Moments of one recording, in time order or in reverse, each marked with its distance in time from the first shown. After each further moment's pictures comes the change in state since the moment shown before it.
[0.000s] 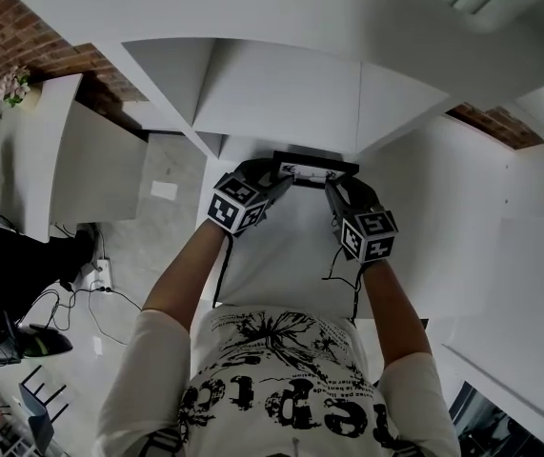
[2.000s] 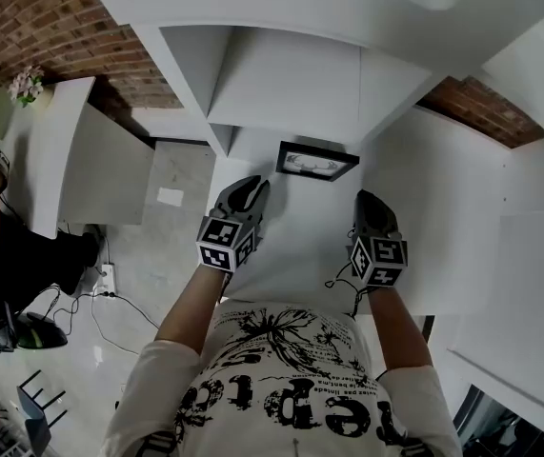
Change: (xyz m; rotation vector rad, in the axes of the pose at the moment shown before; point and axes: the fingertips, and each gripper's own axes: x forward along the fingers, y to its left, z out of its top) left arm -0.101 -0.016 0.006 -0.085 -0.283 0.326; right arm -0.085 -0.006 0.006 -0.005 -0.117 -0.270
